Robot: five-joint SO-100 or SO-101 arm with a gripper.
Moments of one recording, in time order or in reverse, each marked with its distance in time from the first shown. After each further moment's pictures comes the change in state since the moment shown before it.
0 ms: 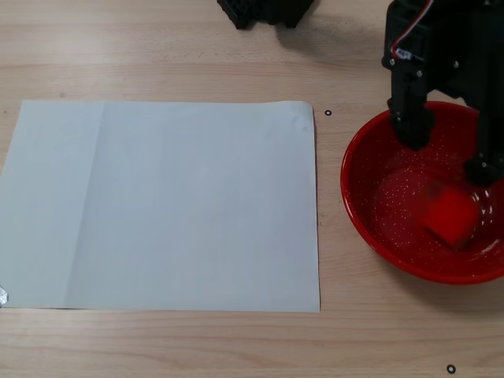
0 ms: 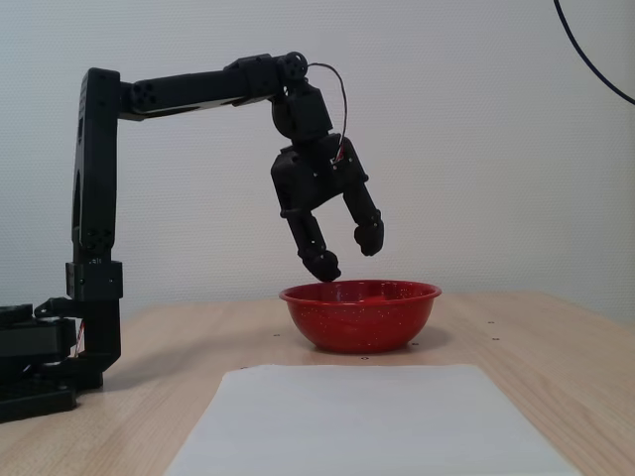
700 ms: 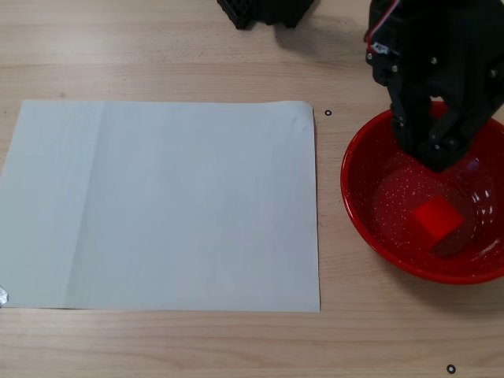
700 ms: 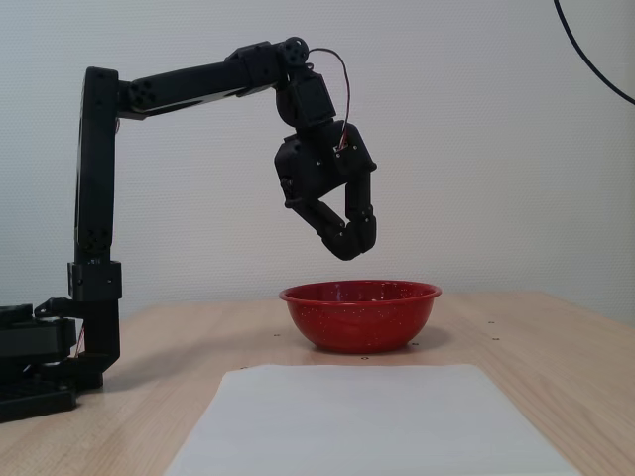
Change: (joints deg) arm -4.0 0.1 -3.6 4.2 0.0
